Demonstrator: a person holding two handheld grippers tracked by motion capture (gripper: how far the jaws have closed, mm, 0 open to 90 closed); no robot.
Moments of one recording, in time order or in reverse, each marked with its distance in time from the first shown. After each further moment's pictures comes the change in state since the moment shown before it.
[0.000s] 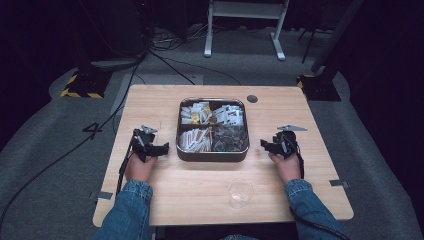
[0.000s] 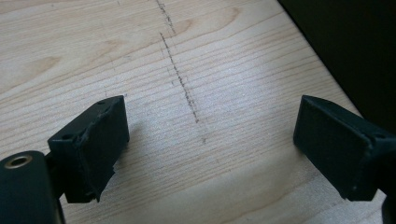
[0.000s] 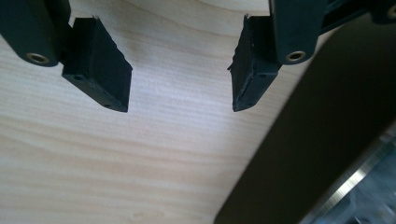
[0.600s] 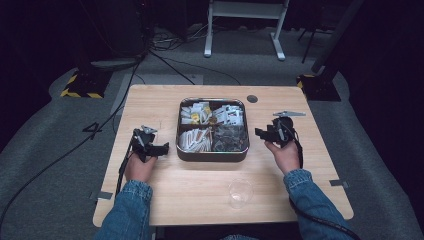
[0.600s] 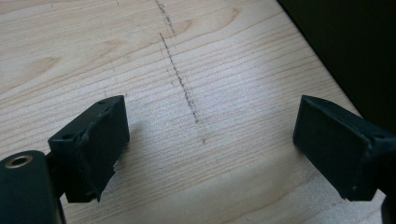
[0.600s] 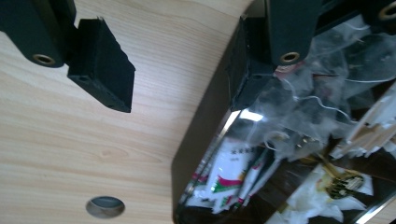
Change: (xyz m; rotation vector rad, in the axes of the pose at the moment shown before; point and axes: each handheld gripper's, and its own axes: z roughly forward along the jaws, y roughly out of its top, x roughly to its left) left arm 0.000 0.000 0.000 0.000 -0.004 0.003; right arm 0.032 0.053 -0.025 -0.007 0.057 -0.036
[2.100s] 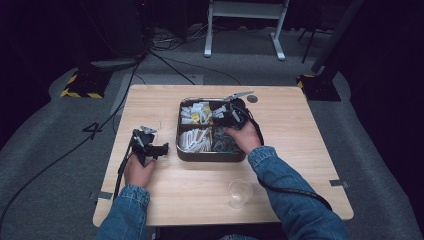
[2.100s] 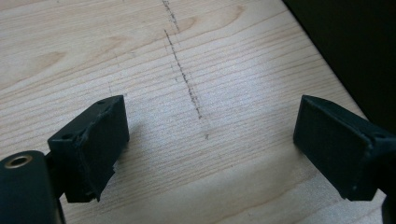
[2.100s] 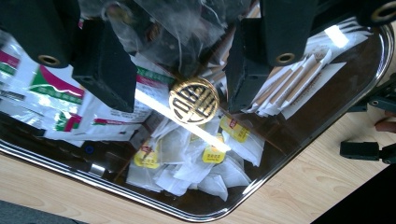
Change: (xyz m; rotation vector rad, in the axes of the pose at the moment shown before) left arm 0.000 -0.002 -0.002 0.001 0.016 -0.011; right arm 0.102 0.072 0.071 0.086 0.190 -0.182
